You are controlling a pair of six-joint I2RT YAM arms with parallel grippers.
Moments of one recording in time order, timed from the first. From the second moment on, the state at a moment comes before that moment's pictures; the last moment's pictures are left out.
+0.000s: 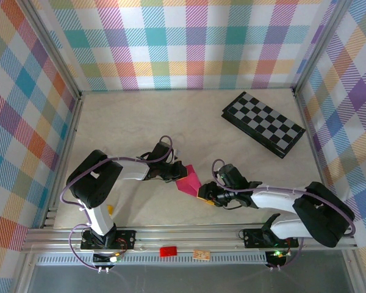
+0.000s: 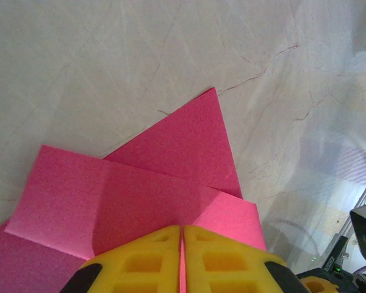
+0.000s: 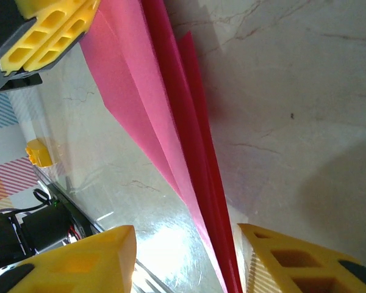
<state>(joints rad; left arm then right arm) -0.63 1.77 0.77 0.09 0.49 -0.84 0.77 1.30 0.35 0.12 -0.48 1.08</state>
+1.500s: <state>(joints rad) -0.48 1.18 0.62 -0.16 0.12 -0.82 0.99 1.44 1.03 -0.93 0.65 0.56</state>
